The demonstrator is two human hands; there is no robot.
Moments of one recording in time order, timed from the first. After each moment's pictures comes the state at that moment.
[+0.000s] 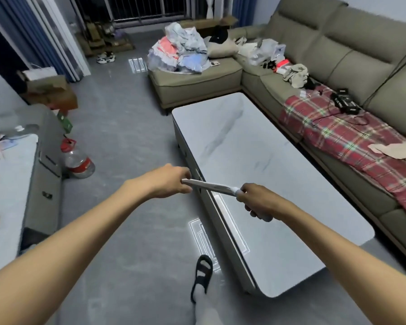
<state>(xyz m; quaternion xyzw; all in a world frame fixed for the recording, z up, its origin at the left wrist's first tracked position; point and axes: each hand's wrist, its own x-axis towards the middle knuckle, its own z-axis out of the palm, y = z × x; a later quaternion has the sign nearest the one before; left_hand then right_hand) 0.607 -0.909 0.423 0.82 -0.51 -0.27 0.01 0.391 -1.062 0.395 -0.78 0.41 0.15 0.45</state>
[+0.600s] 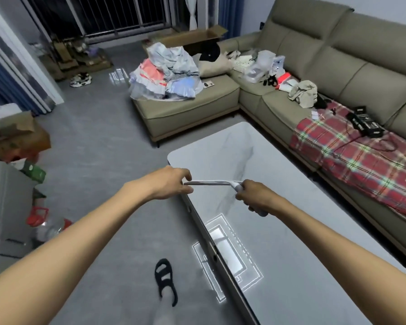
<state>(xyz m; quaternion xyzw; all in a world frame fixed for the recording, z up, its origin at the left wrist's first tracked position) 0.977 -1.209 0.430 0.79 -0.55 -0.28 0.00 0.764 -1.338 0.398 -0.75 0.47 0.11 0.46</state>
